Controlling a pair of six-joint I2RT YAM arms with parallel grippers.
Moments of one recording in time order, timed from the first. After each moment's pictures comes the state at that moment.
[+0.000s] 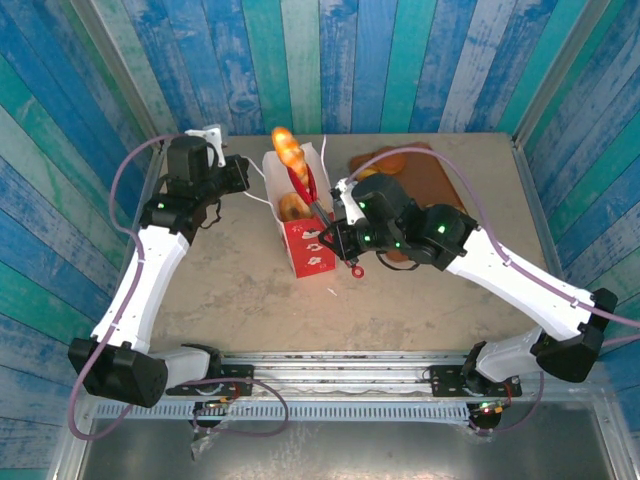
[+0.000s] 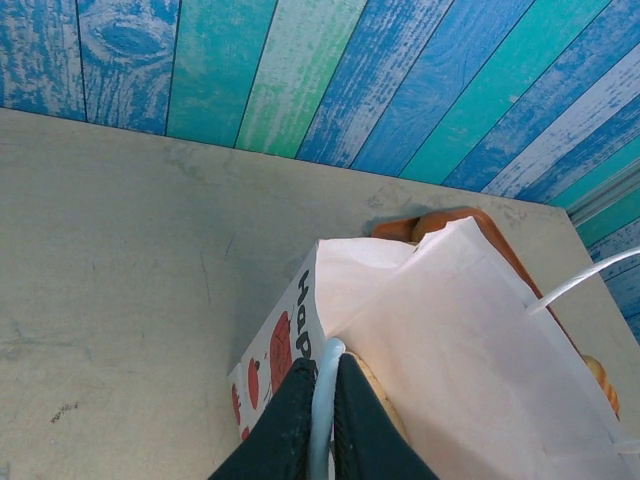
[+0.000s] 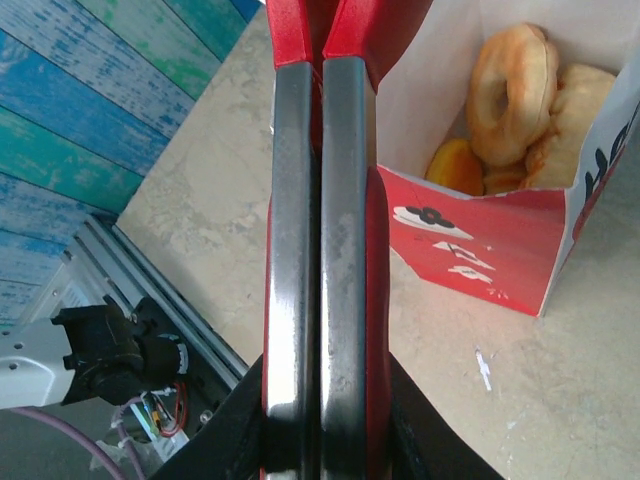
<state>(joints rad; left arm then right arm) -0.19 1.23 1.27 -0.49 0.16 -0.36 0.97 1.39 1.51 -0.83 -0.08 0.51</state>
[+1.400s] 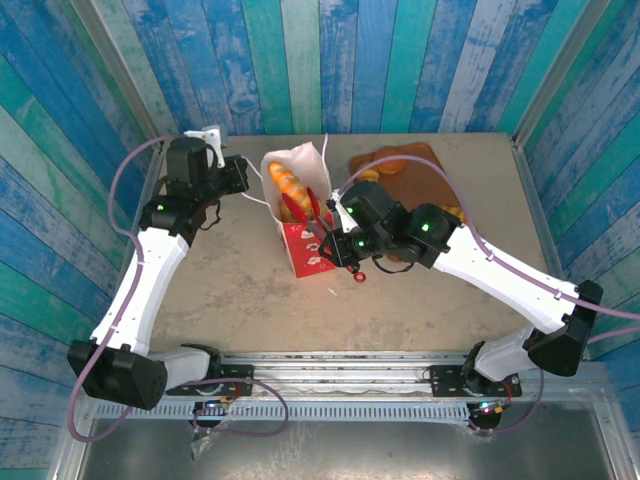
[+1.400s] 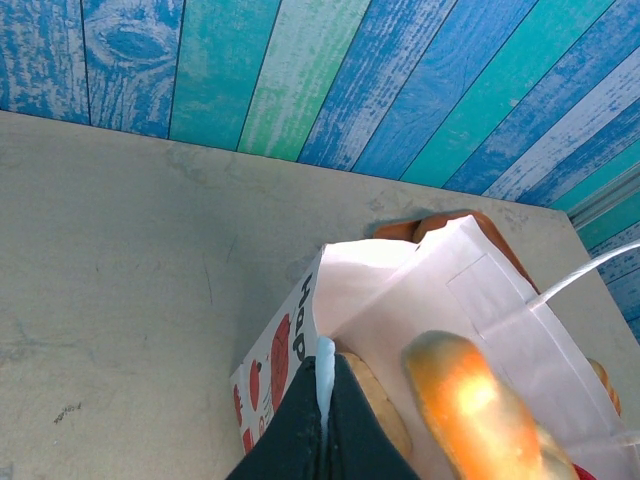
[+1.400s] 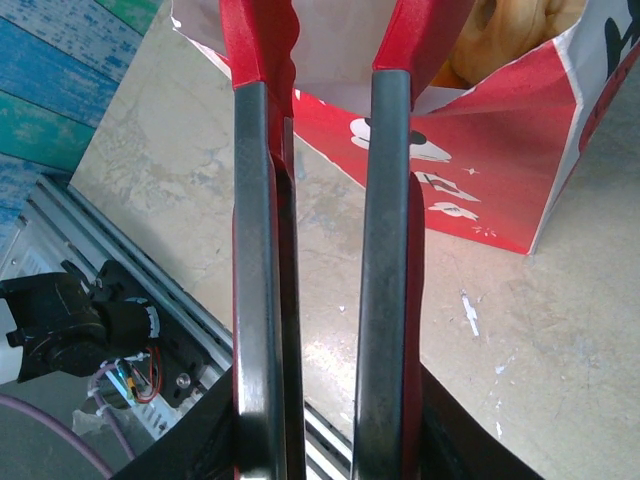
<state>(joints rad) -0.19 1.21 1.26 -0.48 0.15 -0.36 0.97 1.44 1.49 -0.89 -0.09 0.53</state>
